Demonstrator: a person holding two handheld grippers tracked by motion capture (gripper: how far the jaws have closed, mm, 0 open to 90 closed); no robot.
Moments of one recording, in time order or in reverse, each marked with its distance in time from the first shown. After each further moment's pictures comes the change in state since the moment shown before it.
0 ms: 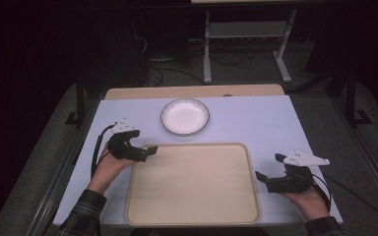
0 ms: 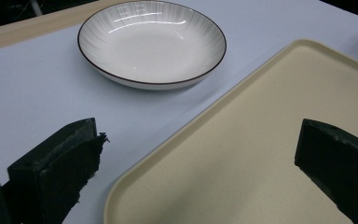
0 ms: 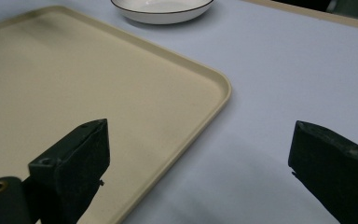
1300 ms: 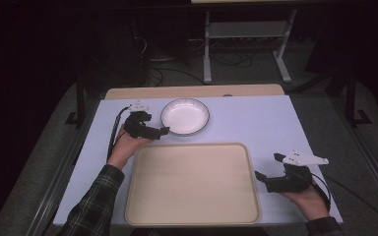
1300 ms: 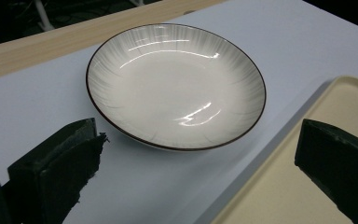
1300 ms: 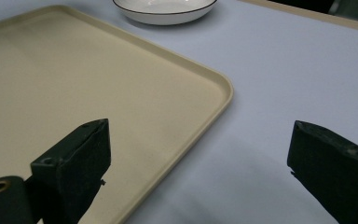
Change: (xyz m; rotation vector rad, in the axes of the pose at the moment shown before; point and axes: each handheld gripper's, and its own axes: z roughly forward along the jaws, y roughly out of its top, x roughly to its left) left arm 0.028 0.037 0.061 -0.001 0.014 -0.049; right arm 0.000 0.001 0.002 -0.002 0.005 -0.010
